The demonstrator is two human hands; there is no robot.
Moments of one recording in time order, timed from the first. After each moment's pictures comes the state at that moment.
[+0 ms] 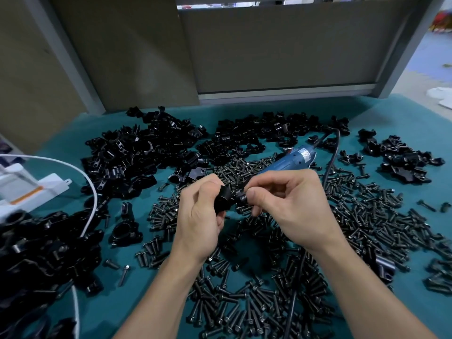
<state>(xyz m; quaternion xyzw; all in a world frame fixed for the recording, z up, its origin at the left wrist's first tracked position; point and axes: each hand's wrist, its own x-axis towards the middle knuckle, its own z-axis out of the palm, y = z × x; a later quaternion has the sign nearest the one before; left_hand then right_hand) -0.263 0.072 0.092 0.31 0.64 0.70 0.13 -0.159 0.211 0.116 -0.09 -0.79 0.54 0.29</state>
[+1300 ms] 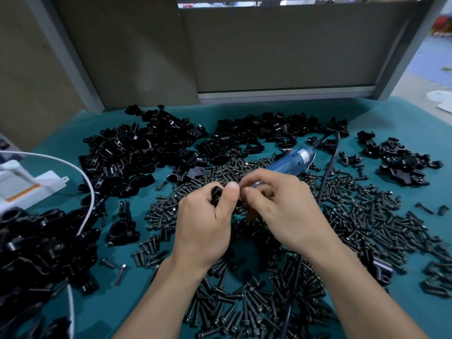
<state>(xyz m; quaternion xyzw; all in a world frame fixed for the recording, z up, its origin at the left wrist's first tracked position) -0.259 0.074 0.081 0.35 0.75 0.56 -0.03 -0.162 0.203 0.119 -0.14 -0.87 0.42 0.21</state>
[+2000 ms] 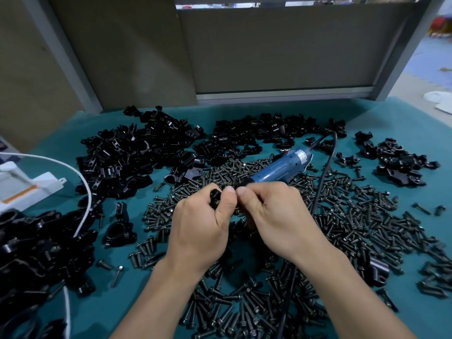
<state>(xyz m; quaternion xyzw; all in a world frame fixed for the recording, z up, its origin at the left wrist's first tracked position) -0.262 0.070 0.076 0.35 0.79 0.49 -0.08 -0.164 0.198 0.115 -0.18 -0.88 0.39 0.19</state>
